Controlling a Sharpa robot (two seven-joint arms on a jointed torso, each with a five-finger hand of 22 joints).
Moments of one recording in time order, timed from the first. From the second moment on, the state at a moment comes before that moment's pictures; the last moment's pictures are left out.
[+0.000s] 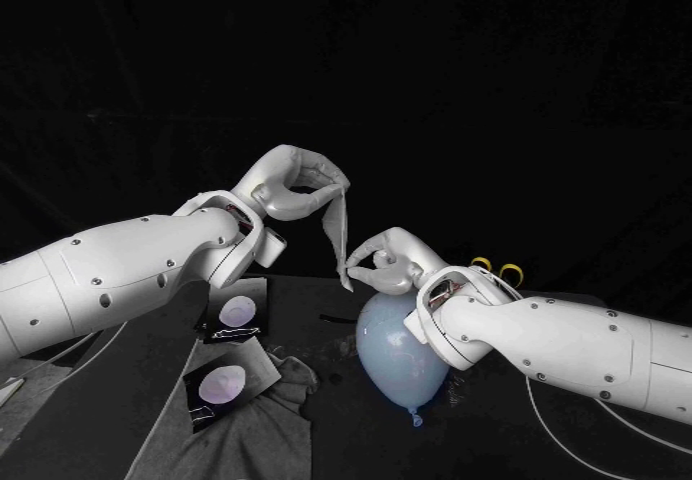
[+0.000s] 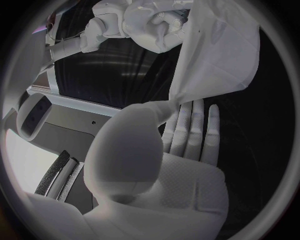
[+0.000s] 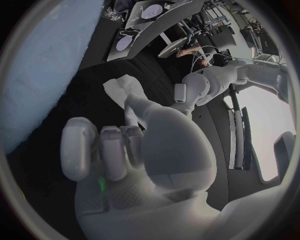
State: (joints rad) left arm 1.45 -0.76 -0.05 1.39 -0.70 -0.40 0.45; left_hand 1.48 -0.14 0.73 0.07 0.05 0.96 0.16 0.44 0.34 1.16 0.13 0.08 0.07 0.96 0.11 0.27 0.35 0.15 0.77 0.29 0.21 0.09; right arm 1.33 -0.57 -0.15 1.50 -0.98 -0.66 -0.09; right_hand 1.34 -0.04 0.50 -0.05 0.05 1.09 0.09 0.26 0.42 1.47 0.02 1.54 1.31 1.45 -0.02 1.57 1.31 0.05 1.46 0.07 1.36 1.31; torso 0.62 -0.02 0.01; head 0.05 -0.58
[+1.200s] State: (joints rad) left arm 1.46 -0.78 -0.05 1.38 -0.62 -0.40 0.46; left_hand 1.48 -0.13 0.73 0.07 0.04 0.95 0.16 0.44 0.34 1.16 0.13 0.08 0.07 0.96 0.11 0.27 0.35 0.15 0.76 0.29 0.22 0.10; right arm 1.32 -0.66 -0.15 1.54 -0.92 -0.59 0.00; right_hand 1.20 -0.07 0.55 -0.01 0.05 0.91 0.12 0.31 0.59 1.32 0.04 1.15 1.26 1.46 -0.02 1.50 1.31 0.08 1.35 0.08 1.11 1.31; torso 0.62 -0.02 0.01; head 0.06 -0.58
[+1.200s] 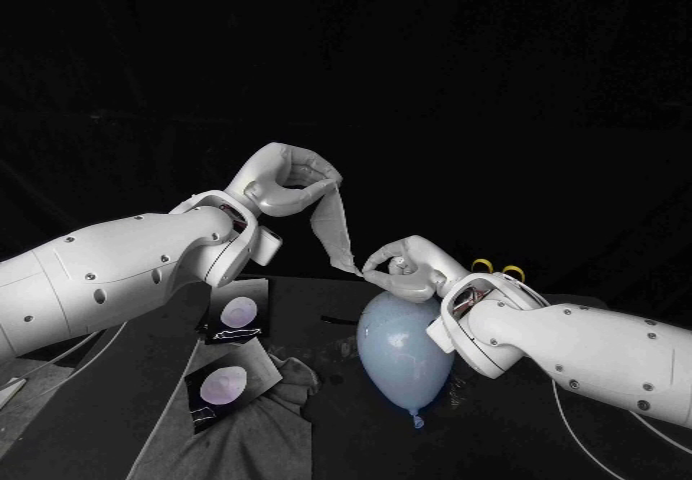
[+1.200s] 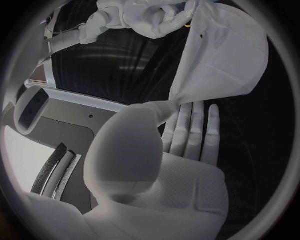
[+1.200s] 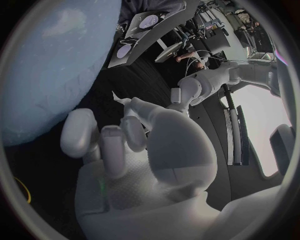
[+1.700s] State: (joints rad) left arm 1.46 -0.80 -0.05 1.40 -0.54 -0.38 0.48; left_hand 1.47 -0.13 0.74 0.07 0.04 0.95 0.16 0.44 0.34 1.16 0.13 0.08 0.07 0.95 0.12 0.27 0.35 0.15 0.76 0.29 0.22 0.10; right arm 1.36 -0.70 -0.14 1.46 -0.53 -0.63 0.22; right_hand 1.25 -0.09 0.58 0.04 0.05 0.91 0.16 0.21 0.53 1.11 0.07 0.38 0.58 1.28 0.01 1.02 0.84 0.18 1.09 0.11 0.45 1.14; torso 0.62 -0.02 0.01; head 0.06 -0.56
